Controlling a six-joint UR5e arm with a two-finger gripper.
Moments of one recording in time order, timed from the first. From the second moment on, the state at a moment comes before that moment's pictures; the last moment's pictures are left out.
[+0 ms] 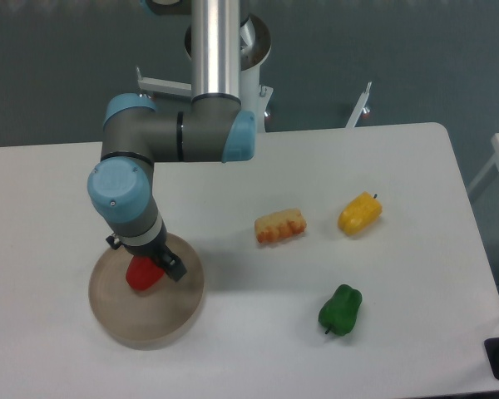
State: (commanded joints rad) arm 1.83 -2.16 -1.29 -1.31 1.59 0.71
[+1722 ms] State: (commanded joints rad) arm 1.82 -2.20 -1.33 -1.25 1.59 0.65
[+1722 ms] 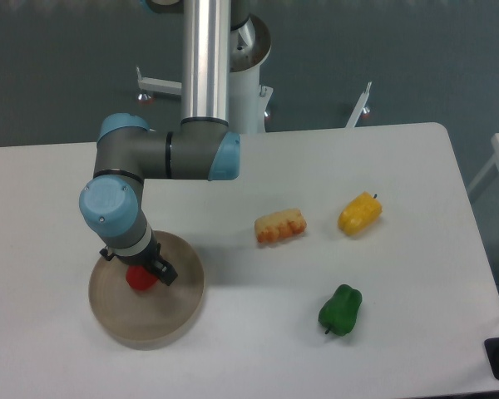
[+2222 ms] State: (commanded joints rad) arm 1.82 -2.19 -1.32 -1.25 1.59 0.66
